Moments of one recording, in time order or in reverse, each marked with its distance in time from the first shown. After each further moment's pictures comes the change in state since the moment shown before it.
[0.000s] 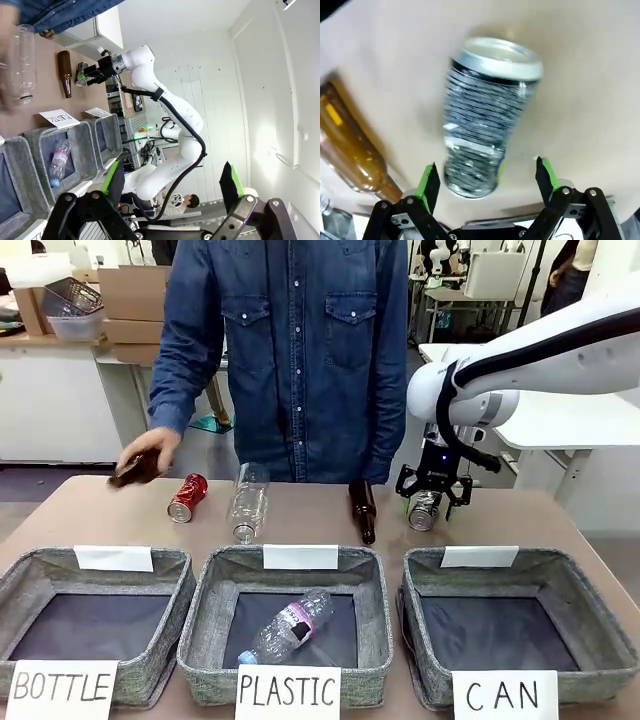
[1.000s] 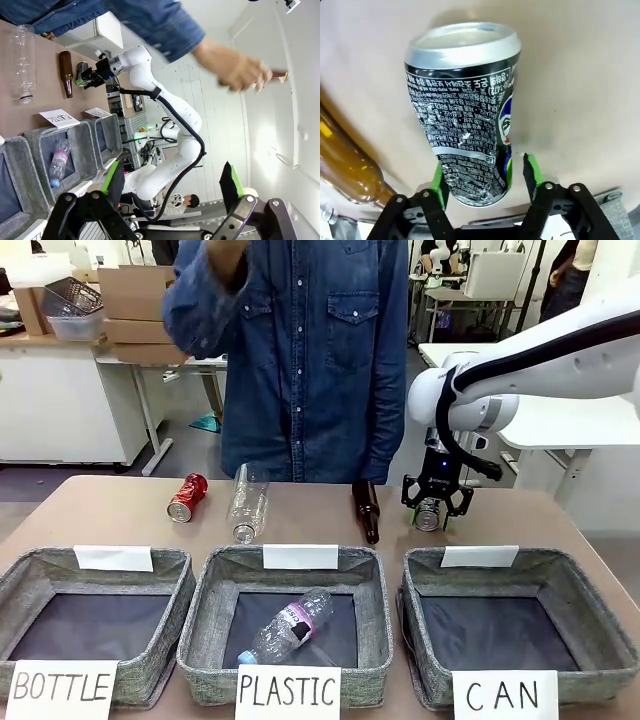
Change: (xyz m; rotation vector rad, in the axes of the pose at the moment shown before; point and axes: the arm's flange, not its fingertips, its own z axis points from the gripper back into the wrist) left arm 0.000 0.000 0.000 0.000 0.000 0.000; right arm 0.002 -0.005 -0.011 -0.006 0.035 -0.085
